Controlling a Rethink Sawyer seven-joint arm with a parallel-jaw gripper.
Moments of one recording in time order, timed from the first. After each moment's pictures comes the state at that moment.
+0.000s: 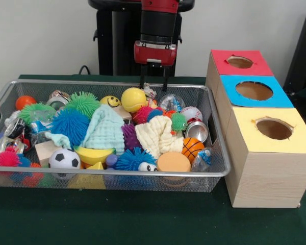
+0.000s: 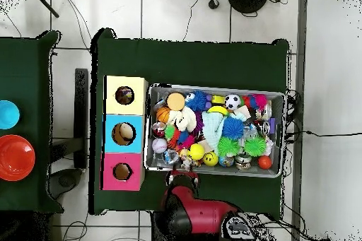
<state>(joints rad) -0.23 -0.54 -0.14 2.16 -0.32 -0.40 1.84</state>
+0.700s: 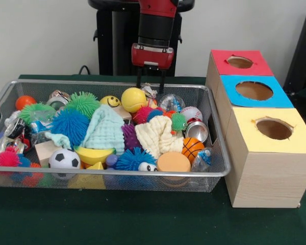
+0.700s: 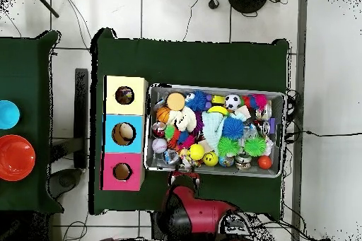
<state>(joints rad) -0.20 -0.49 -0.18 2.14 -0.32 -0.44 1.84</state>
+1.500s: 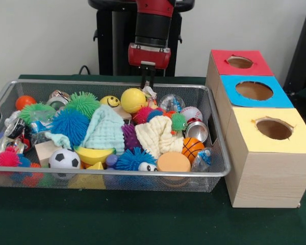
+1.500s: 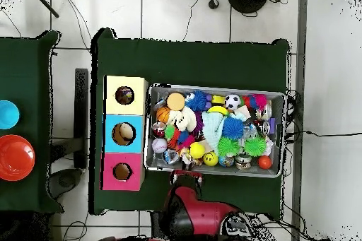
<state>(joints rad) -0.21 -0.50 -0.20 2.14 -0.32 -0.49 1.84</state>
